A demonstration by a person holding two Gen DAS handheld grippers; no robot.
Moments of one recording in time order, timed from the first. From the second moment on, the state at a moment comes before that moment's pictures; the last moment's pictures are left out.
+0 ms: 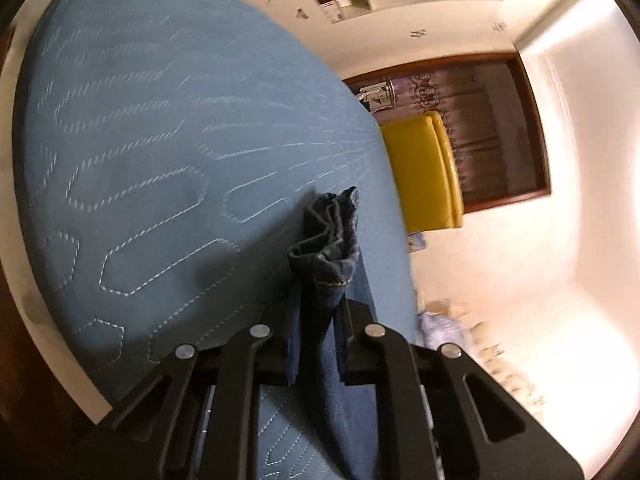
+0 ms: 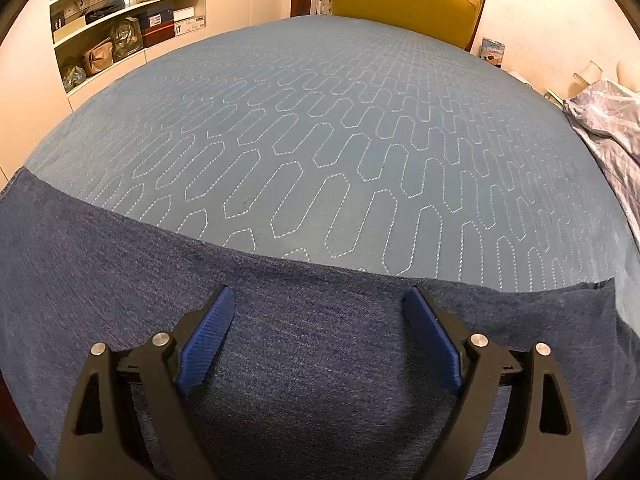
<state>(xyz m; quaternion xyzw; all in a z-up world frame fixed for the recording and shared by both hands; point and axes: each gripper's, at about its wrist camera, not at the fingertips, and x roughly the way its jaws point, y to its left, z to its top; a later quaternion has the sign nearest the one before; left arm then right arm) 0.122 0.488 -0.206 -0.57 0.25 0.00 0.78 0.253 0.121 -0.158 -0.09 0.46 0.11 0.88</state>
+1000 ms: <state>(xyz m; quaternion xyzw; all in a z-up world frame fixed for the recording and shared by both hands) 0.125 -0.014 -0.180 0.35 0.27 0.02 0.90 0.235 0.014 -0.193 0.38 0.59 0.35 0.62</state>
